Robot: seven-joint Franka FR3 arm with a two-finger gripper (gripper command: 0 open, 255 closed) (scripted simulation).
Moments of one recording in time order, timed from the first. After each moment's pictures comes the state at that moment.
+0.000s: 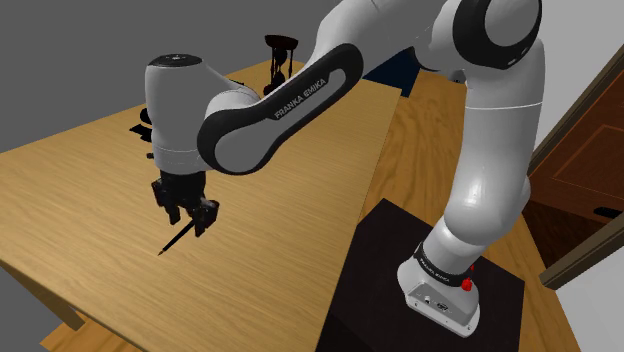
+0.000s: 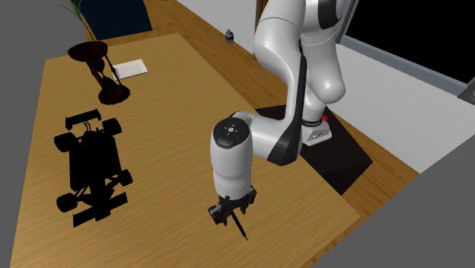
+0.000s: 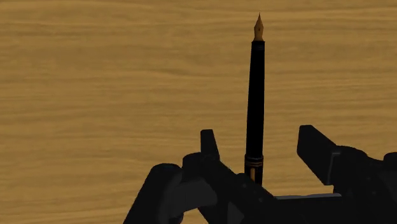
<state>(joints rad) -0.14 0.42 0.90 -1.98 -0.36 2.31 2.17</state>
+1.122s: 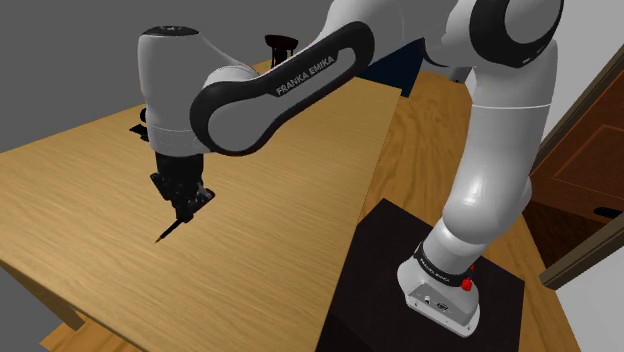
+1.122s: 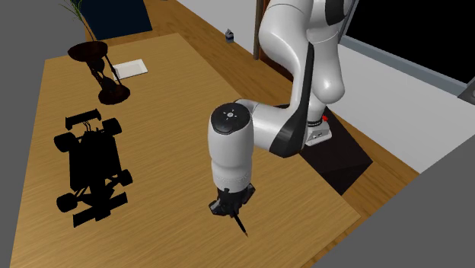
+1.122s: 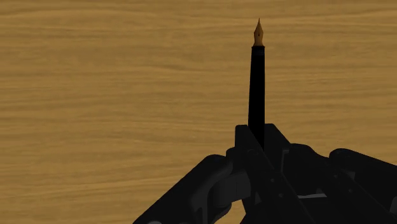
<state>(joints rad) -0.18 0.37 0.95 -1.95 -0.30 2.24 2.14</state>
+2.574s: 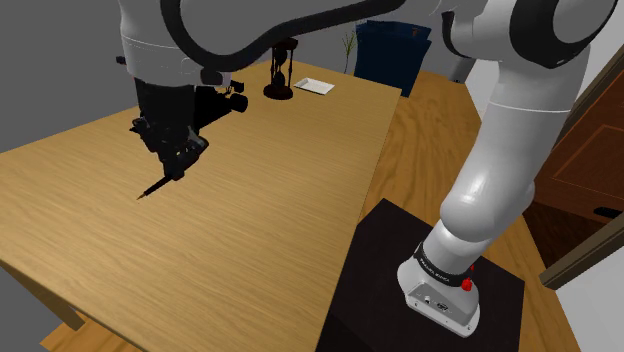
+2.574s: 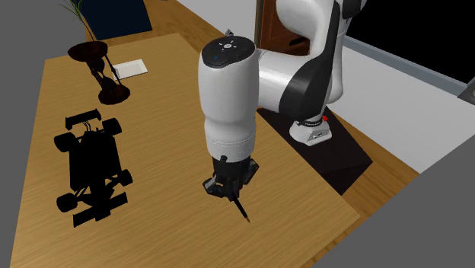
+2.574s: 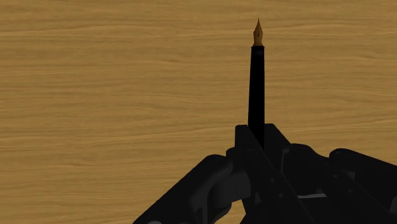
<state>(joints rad) -0.25 0.24 1.03 -1.78 -0.16 1.99 2.05</state>
